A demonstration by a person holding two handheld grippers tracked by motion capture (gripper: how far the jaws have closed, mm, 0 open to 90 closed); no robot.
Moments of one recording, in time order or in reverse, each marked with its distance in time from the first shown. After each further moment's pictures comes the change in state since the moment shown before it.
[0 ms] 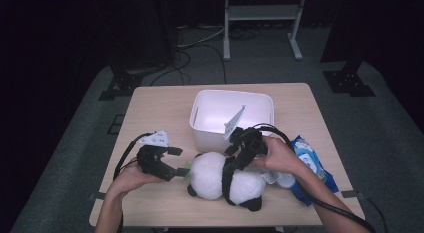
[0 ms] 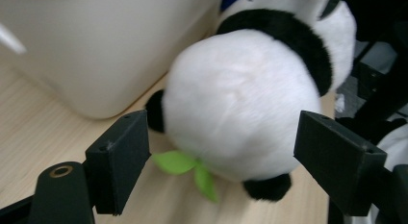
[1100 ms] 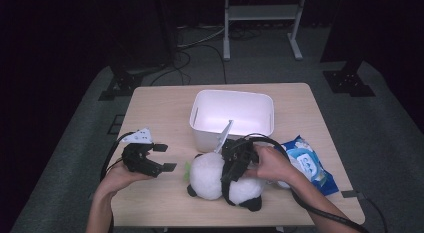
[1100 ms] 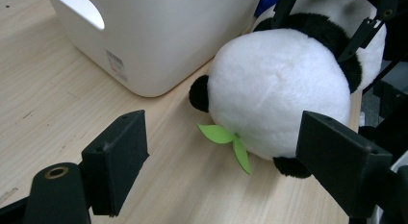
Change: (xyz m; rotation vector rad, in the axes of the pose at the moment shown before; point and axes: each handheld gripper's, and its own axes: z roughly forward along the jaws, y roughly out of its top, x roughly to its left) left arm 0.012 -0.014 -0.023 -0.027 0.061 -0.035; right arm 0.009 0.001 0.036 0.134 -0.065 -0.006
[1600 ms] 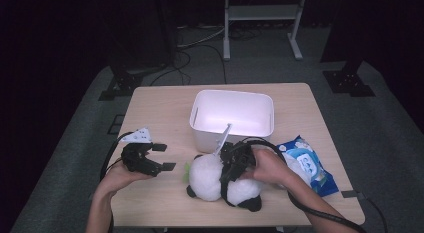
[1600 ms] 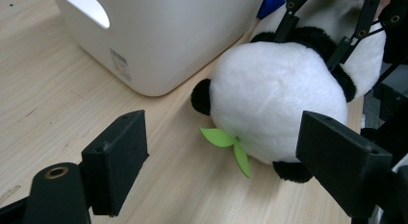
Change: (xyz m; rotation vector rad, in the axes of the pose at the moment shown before) left arm 0.003 -0.003 0.000 -0.002 0.006 -0.015; right arm 0.000 -0.004 0.014 -0.006 0.002 0.019
